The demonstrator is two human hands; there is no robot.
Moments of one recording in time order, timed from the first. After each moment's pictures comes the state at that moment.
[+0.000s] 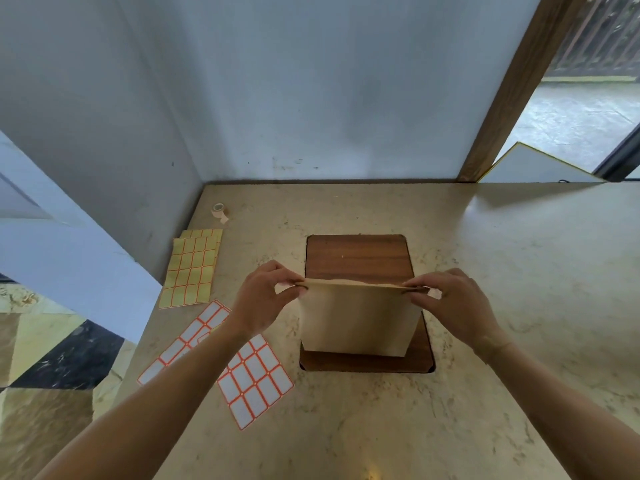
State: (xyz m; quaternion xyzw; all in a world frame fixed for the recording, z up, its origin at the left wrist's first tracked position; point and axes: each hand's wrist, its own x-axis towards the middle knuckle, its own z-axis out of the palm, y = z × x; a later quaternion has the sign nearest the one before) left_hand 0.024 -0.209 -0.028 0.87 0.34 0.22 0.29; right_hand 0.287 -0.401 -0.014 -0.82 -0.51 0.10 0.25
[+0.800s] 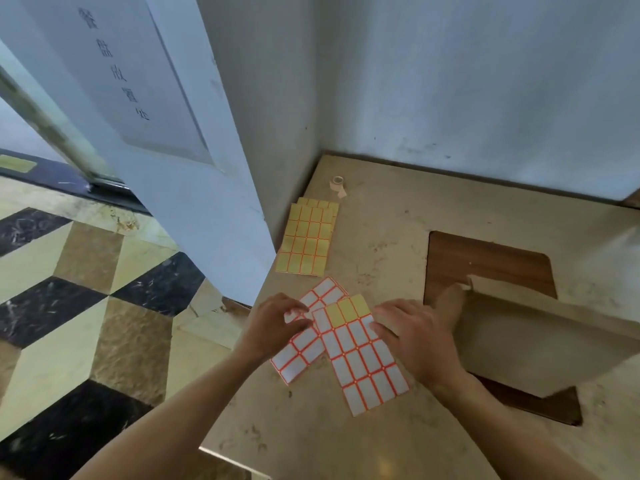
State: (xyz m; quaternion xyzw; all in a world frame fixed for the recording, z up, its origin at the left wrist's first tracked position) left_hand -0.201 -0.147 -0.127 0.77 0.53 0.12 0.33; right_hand 0.048 -0.262 -0.072 -0.69 -0.69 0.12 0.18
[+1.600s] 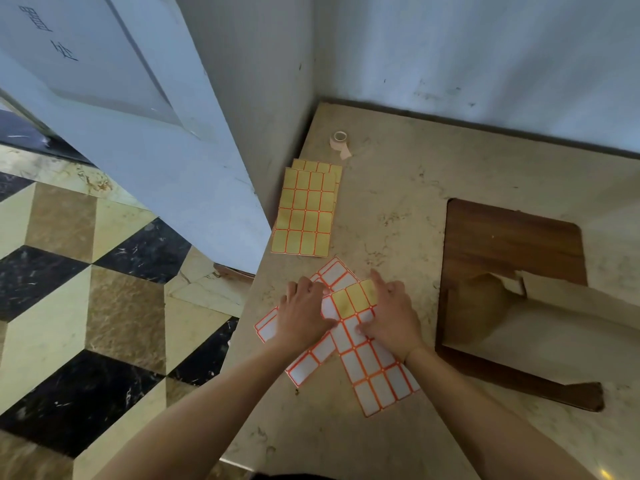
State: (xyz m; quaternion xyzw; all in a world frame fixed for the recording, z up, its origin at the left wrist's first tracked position) left_hand -0.150 -0.131 -0.187 0.80 0.54 -0.04 0.26; right_hand 0.018 -0.195 -0.183 -0.81 -0.50 0.29 0.04
